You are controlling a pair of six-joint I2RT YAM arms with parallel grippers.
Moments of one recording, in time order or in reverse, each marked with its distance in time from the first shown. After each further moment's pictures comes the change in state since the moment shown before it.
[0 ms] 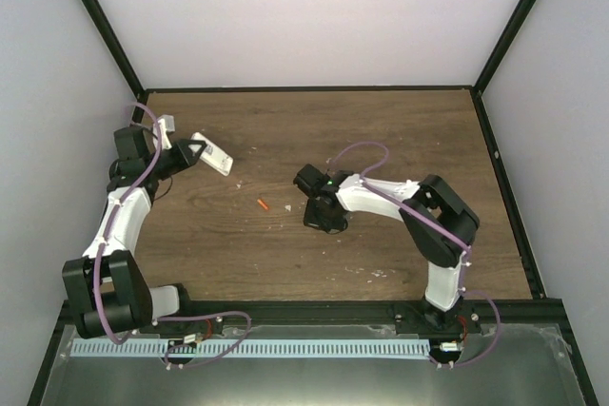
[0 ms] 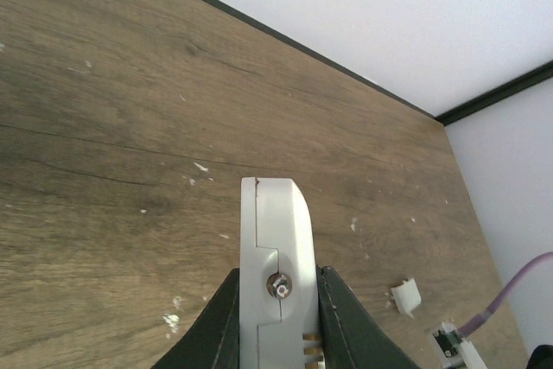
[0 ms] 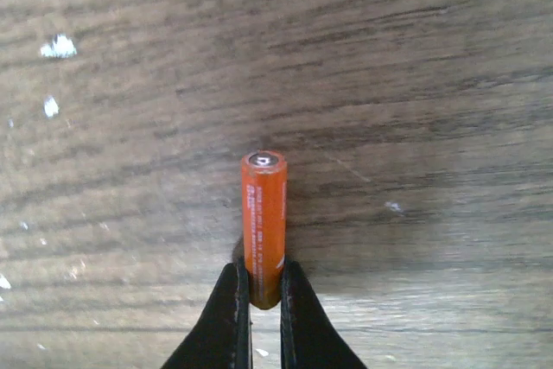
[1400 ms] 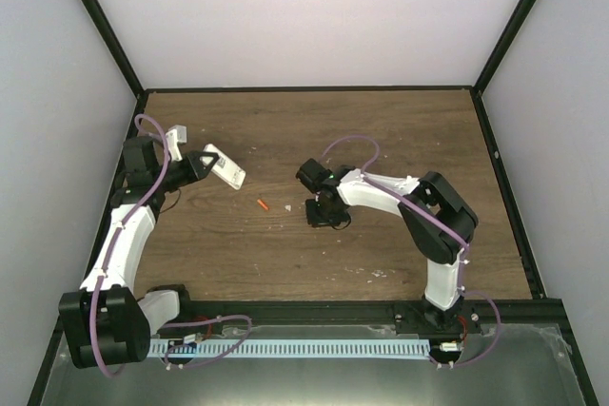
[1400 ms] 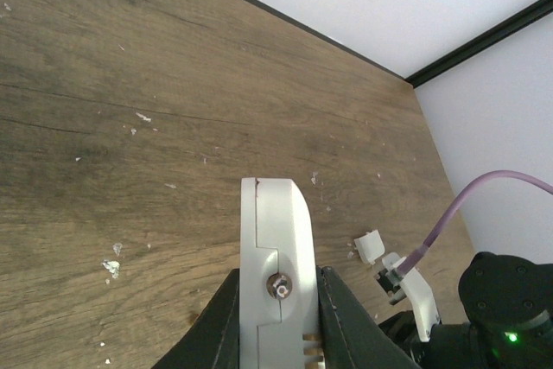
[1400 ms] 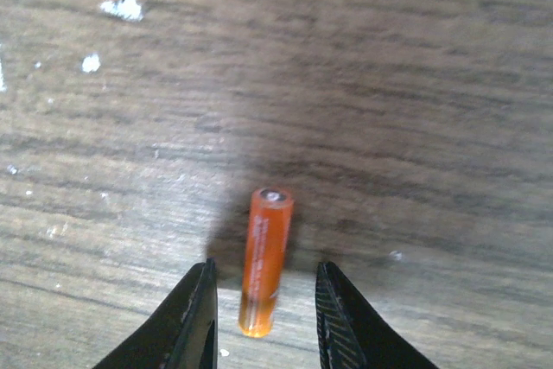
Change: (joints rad) left arm -0.103 -0.169 -0.072 -0.095 0.000 -0.015; right arm -0.043 -0.005 -0.010 0.015 -0.033 -0.396
